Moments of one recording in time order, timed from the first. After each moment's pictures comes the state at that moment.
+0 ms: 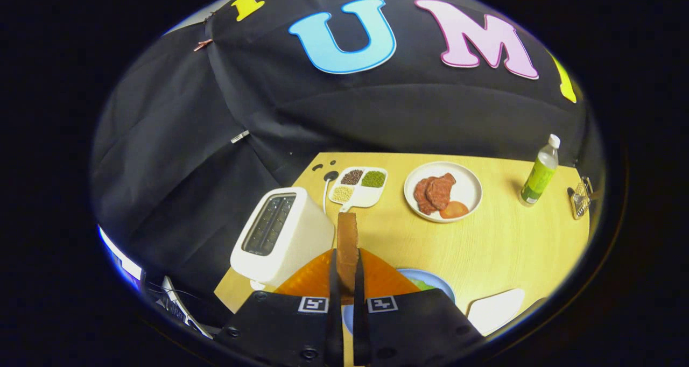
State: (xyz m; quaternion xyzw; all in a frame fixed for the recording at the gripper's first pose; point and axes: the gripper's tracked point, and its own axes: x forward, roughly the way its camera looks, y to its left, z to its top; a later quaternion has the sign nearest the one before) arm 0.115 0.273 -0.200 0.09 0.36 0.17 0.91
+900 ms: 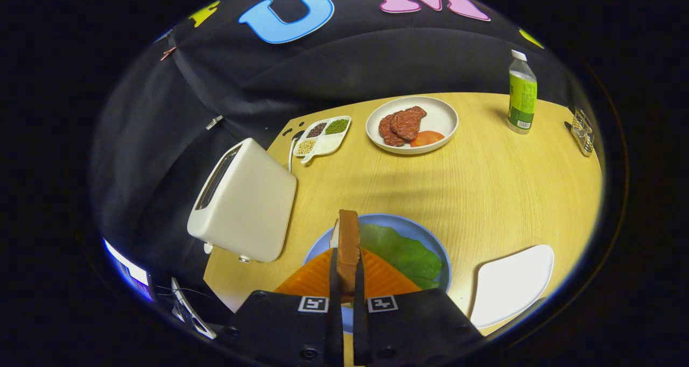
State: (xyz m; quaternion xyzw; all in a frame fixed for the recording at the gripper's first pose) arm 0.078 0.212 -0.314 0.15 0.42 0.14 0.88
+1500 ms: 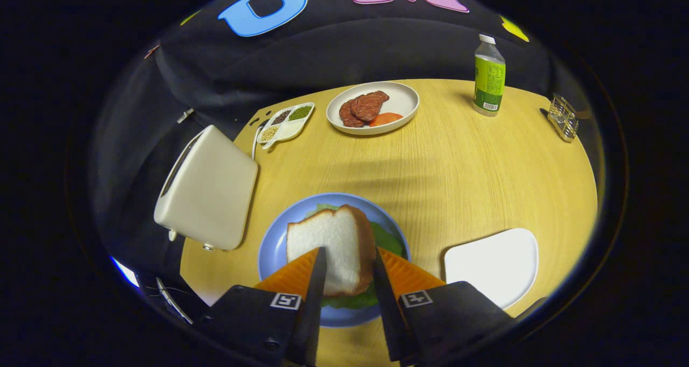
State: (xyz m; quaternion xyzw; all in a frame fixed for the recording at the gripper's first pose) arm 0.060 0.169 -0.350 0.09 0.46 0.08 0.88
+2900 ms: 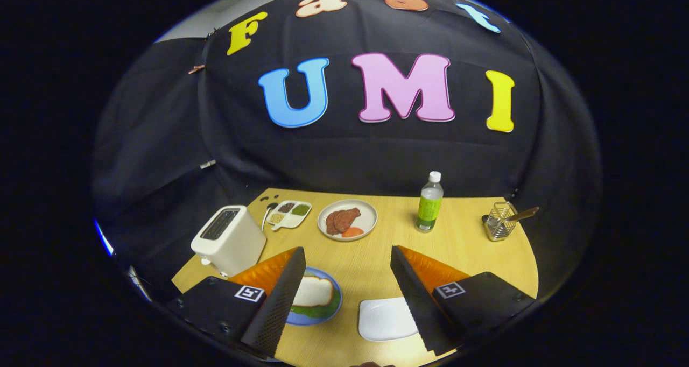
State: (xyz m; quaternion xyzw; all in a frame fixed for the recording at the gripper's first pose) arm 0.044 0.067 -0.099 0.04 0.20 0.06 0.98
